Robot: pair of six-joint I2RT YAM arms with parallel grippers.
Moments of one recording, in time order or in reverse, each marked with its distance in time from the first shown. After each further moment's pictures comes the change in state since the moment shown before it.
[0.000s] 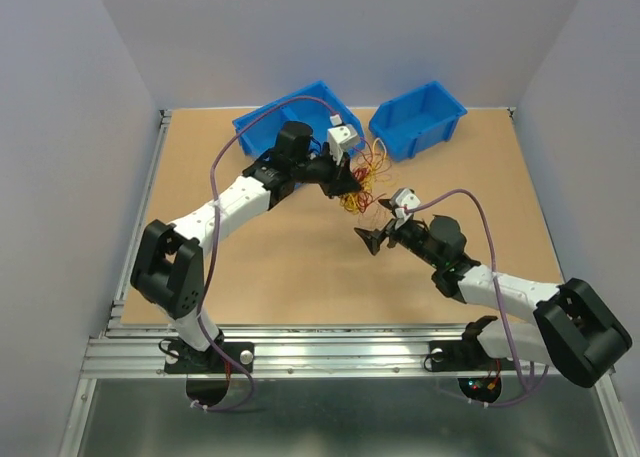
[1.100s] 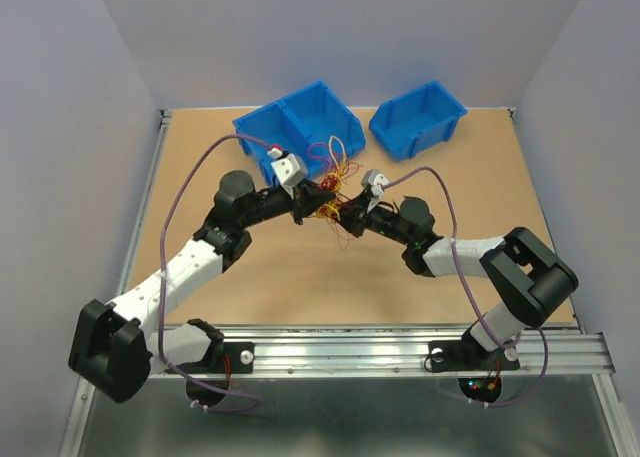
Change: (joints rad) left arm 0.040 -0.426 -0.477 0.394 -0.005 -0.097; right arm 0.052 0.409 0.218 0.274 -0.173 0.228
